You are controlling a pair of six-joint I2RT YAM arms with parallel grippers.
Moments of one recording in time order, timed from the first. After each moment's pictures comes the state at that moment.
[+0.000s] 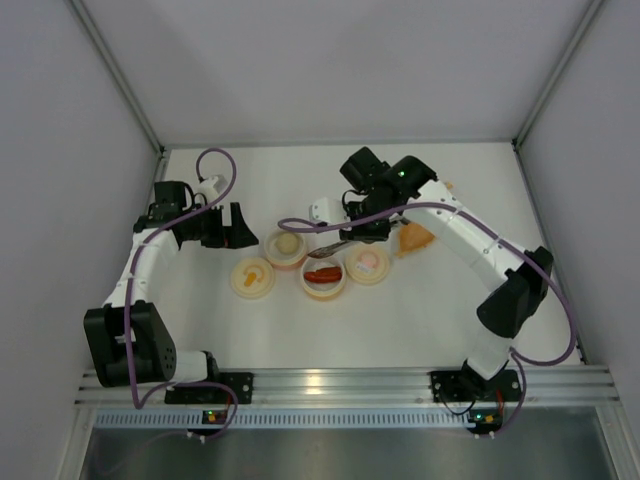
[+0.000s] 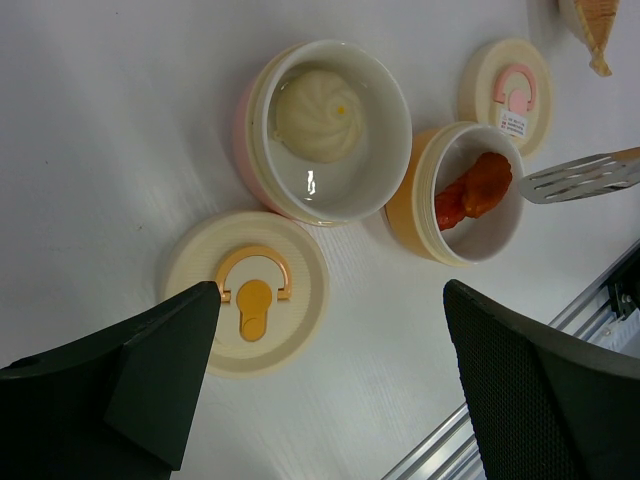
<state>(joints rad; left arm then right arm) 0.11 1.37 1.05 -0.64 0.72 0.09 0.76 1.75 1.86 -1.33 -0.12 -0.92</state>
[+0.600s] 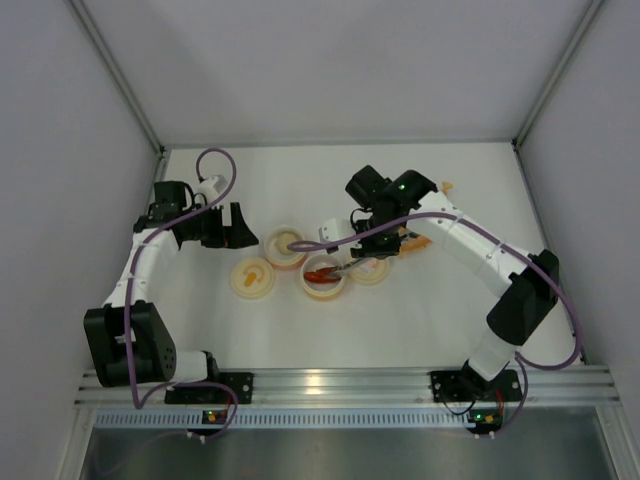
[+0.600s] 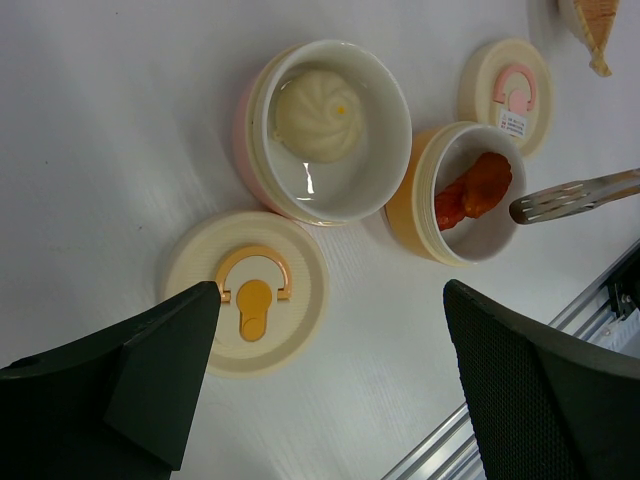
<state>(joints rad) 0.11 1.37 1.05 -0.64 0.72 0.08 0.76 1.68 1.67 -1.33 -0.11 -0.98</state>
